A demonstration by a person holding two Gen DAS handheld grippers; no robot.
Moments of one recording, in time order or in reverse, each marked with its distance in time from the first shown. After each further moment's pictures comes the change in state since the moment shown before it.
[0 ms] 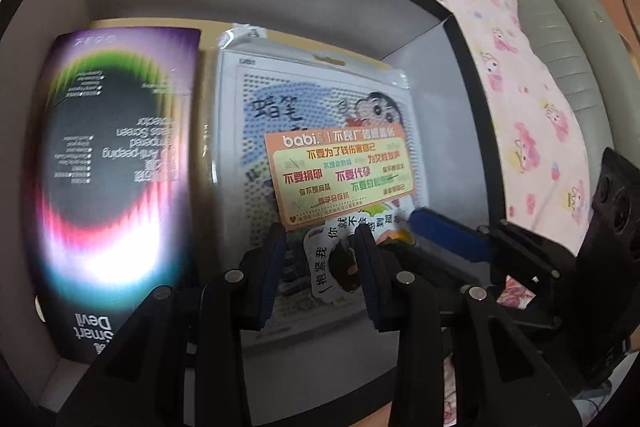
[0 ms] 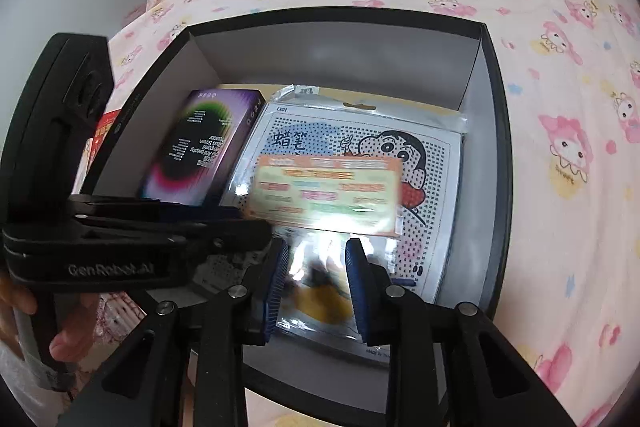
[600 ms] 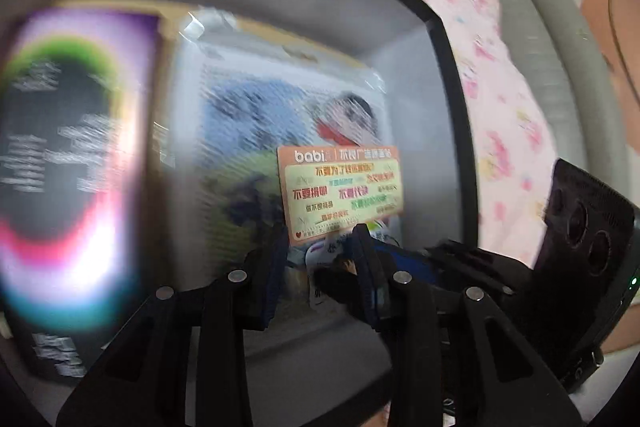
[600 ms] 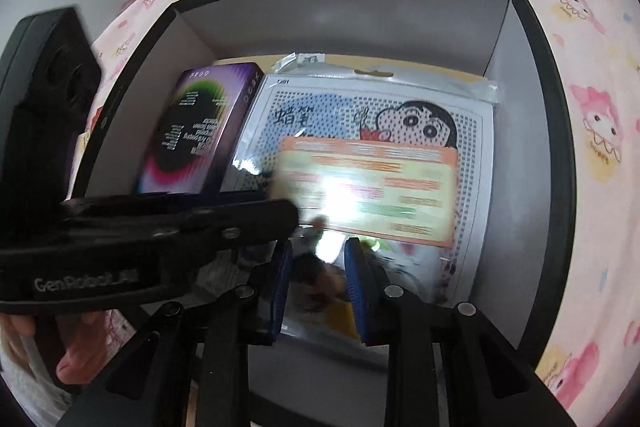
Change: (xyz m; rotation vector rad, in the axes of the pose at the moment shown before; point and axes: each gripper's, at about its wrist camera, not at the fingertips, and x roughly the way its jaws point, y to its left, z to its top) left arm 0.013 0.005 0.006 -0.049 0.054 -0.162; right arm 0.017 -0.003 -0.001 0.062 0.099 0.069
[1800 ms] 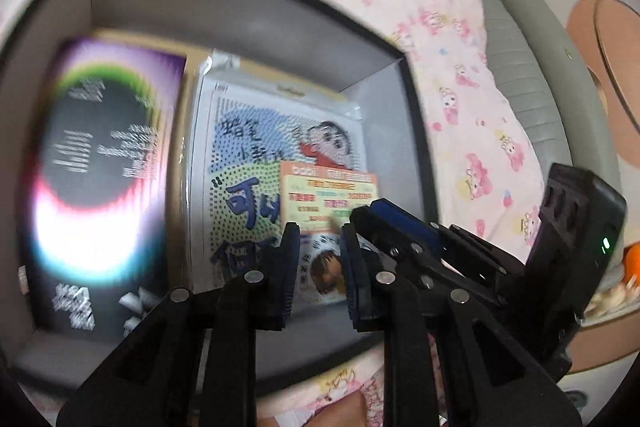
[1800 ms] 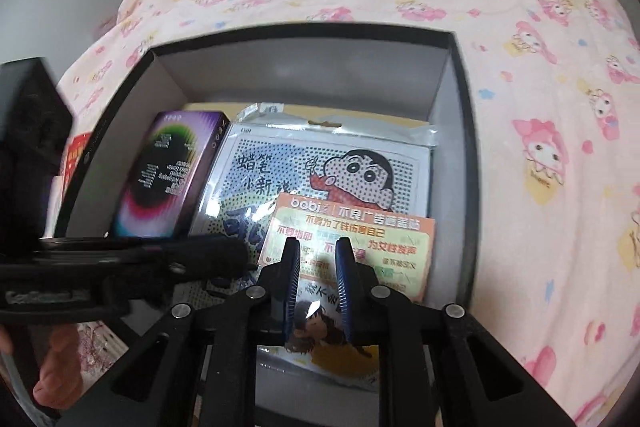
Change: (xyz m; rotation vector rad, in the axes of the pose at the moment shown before) left arm -0.064 -0.016 -0.030 0.032 -0.174 0.041; right arm -0.048 -0.005 0.003 0.013 -0.161 -0.158
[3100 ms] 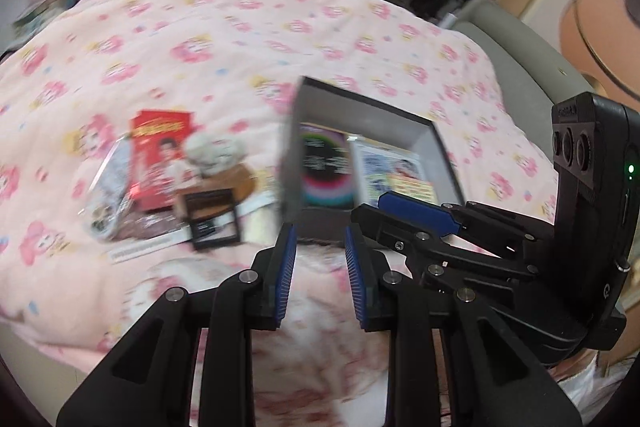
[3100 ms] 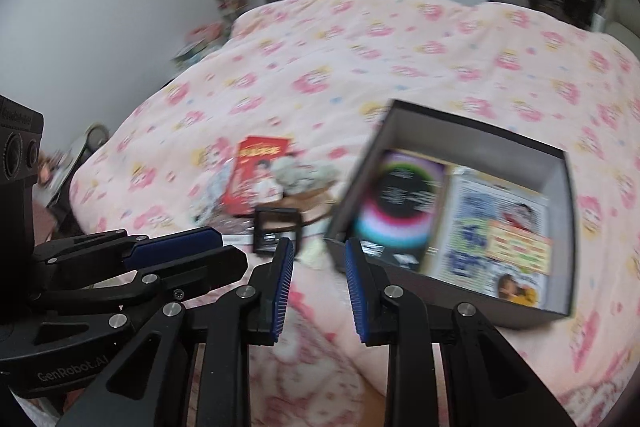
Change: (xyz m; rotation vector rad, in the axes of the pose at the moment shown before) left arm -0.225 0.056 -0.112 0.061 -0.337 0.264; right arm -0.089 0.240 -0.046 -0.261 -0.124 0.194
